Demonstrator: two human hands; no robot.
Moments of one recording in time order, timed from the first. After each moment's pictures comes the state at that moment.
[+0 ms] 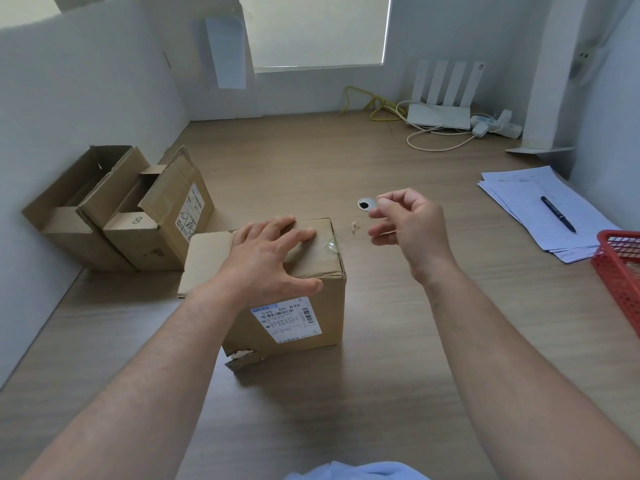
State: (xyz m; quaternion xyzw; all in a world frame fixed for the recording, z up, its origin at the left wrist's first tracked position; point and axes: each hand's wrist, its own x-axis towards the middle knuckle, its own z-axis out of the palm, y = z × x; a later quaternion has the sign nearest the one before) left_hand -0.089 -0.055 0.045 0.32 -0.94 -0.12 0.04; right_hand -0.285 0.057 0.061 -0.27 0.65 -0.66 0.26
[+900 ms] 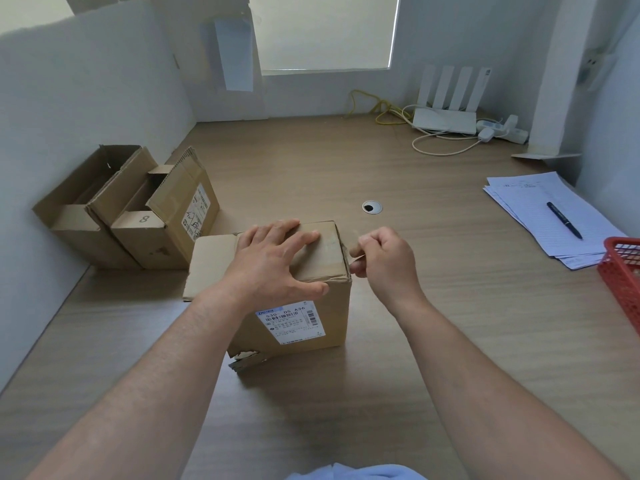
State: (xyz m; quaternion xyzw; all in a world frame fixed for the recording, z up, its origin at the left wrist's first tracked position) left_hand -0.087 -0.049 0.044 0.33 -0.94 -0.11 0.04; right_hand -0.244 0.053 0.027 -0.29 0.74 -0.56 0.24
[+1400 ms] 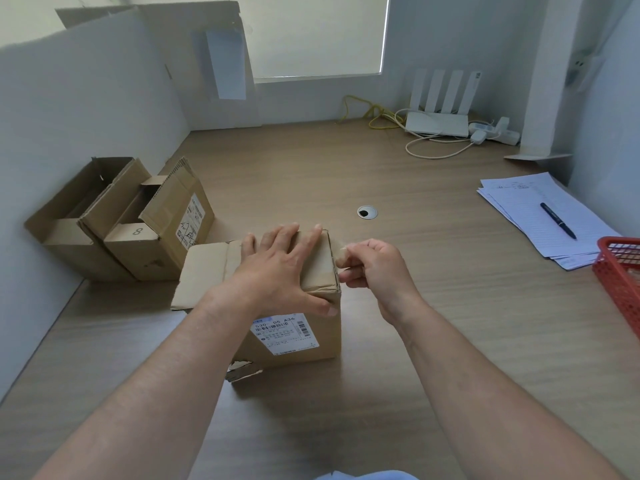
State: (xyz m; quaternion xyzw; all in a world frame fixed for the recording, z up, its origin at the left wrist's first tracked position) left_hand -0.107 -0.048 0.053 0.33 -0.94 -0.08 -0.07; right_hand -0.244 0.056 0.042 -0.24 0.65 -0.61 0.39
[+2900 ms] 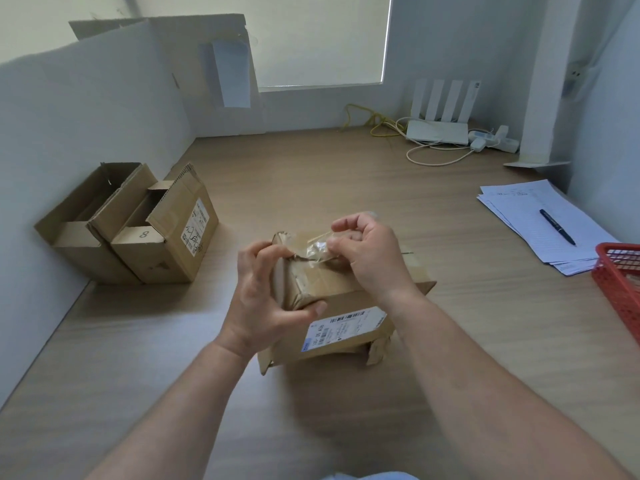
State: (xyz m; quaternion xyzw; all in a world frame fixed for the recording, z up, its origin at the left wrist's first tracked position) left_hand -0.073 -0.015 0.025 0.26 -0.83 -0.32 0.38; right_hand -0.231 0.054 0.073 -0.37 0.66 -0.59 0.28
